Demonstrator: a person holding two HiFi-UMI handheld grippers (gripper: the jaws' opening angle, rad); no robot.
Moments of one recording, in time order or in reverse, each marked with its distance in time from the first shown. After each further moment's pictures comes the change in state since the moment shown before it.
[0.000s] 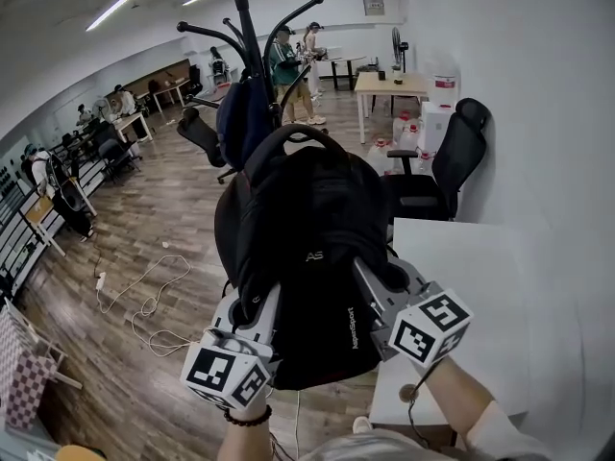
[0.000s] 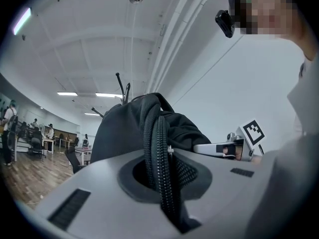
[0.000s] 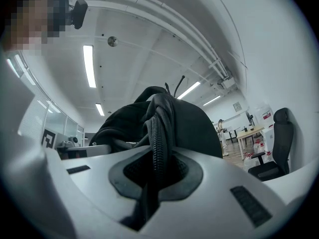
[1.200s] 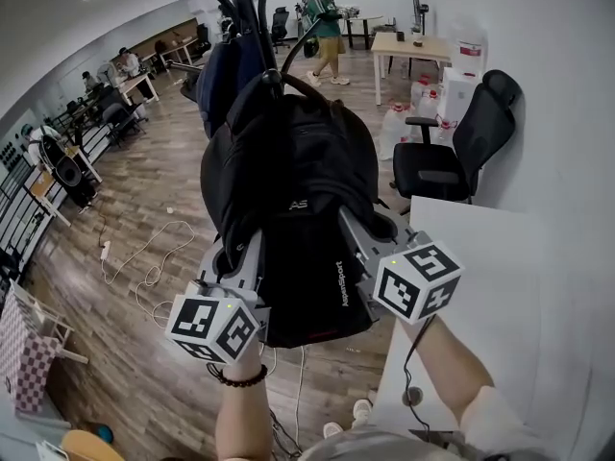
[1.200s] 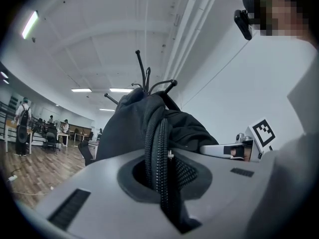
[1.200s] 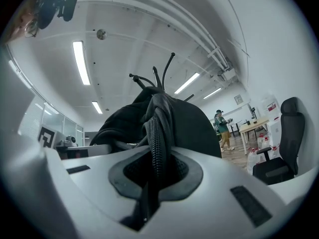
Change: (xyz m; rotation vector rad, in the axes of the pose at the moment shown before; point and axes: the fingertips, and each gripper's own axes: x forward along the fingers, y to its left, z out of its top) left arm 0.103 0.110 -0.036 -0.051 0.037 0.149; right arm 0.131 -0.080 -0.020 0.037 0.062 0.016
